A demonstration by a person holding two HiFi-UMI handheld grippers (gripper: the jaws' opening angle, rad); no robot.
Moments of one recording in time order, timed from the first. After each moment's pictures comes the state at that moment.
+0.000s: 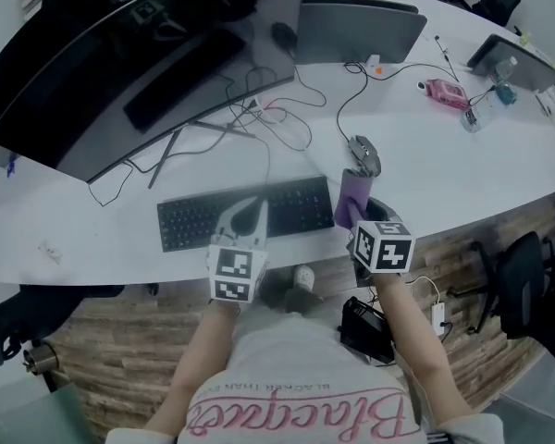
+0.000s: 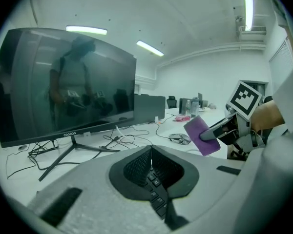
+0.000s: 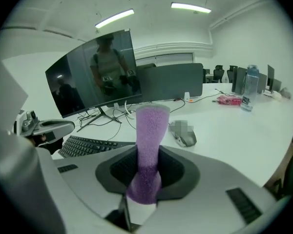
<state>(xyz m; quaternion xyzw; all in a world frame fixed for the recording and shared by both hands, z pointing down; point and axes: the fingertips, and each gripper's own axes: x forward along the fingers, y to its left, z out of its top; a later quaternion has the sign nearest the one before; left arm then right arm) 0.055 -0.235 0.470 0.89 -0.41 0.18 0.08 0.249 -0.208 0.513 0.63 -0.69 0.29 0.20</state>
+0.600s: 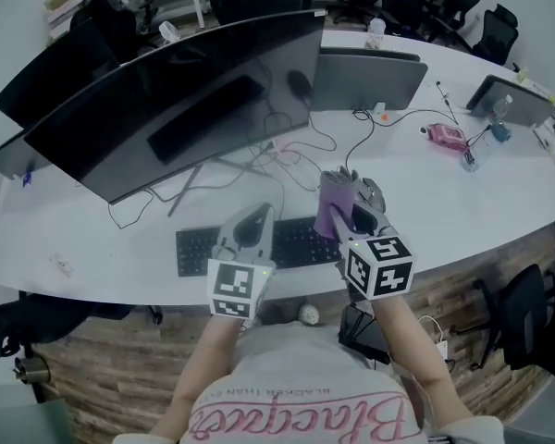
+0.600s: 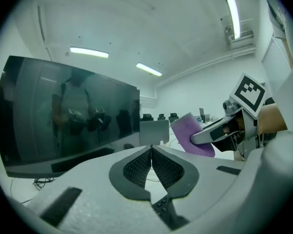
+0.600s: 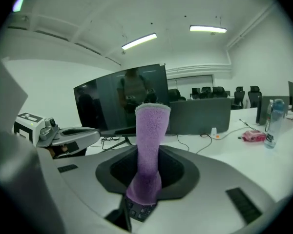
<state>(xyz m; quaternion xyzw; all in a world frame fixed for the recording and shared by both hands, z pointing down) 0.038 -0.253 0.367 0.90 -0.43 0.09 0.00 0.165 -0.246 0.383 0.57 -0.79 0.18 0.12</state>
